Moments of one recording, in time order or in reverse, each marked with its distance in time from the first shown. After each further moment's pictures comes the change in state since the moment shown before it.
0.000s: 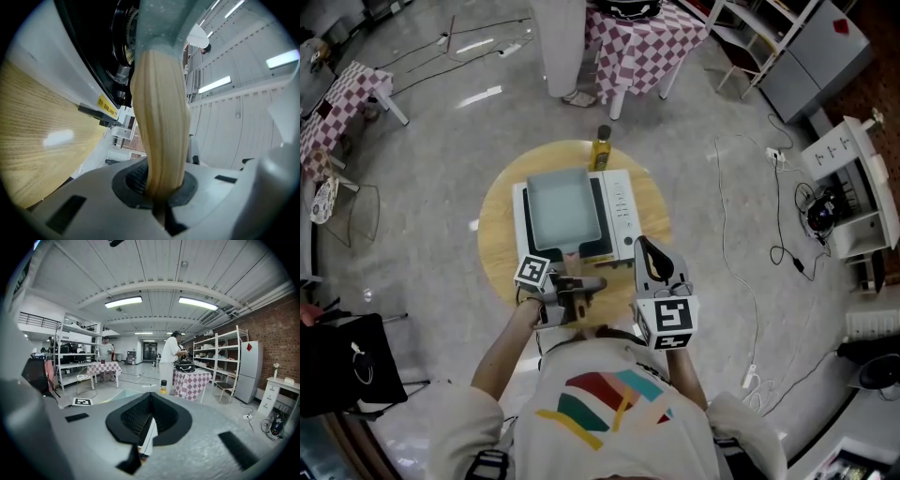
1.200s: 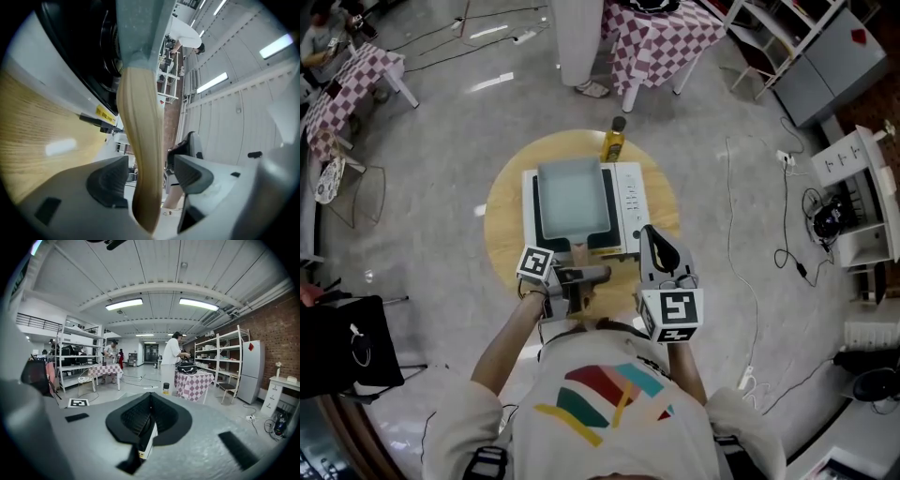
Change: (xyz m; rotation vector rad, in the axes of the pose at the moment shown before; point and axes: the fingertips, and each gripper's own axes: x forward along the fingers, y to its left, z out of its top) left arm -0.007 -0.007 0.004 0.065 -0.066 0.040; right arm 0.011 0.007 0.012 0.010 -0.023 0.024
